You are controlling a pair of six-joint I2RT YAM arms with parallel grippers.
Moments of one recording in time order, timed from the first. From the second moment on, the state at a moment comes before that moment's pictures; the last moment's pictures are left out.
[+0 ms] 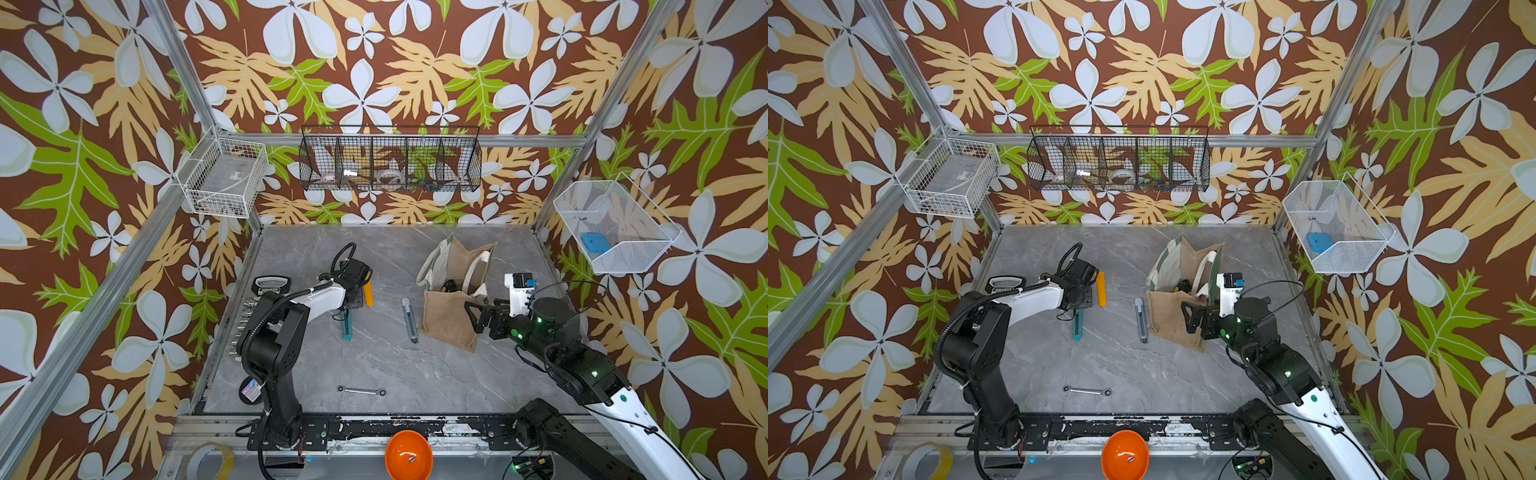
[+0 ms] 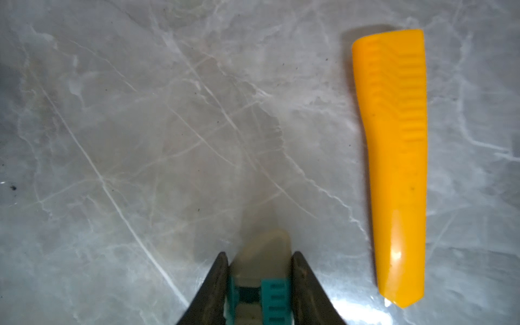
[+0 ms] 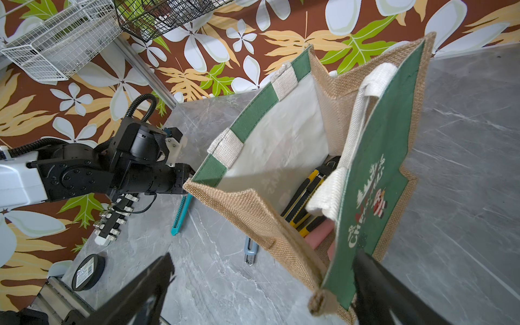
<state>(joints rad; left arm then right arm) -0.43 1.82 1.12 -0.45 -0.33 -0.49 0.49 0.65 0.82 -0.58 -0.01 0.42</state>
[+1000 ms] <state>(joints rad) -0.60 1.74 1.54 -0.67 -0.35 -0.48 0.49 0.66 0.85 -0.58 -0.03 0.42</state>
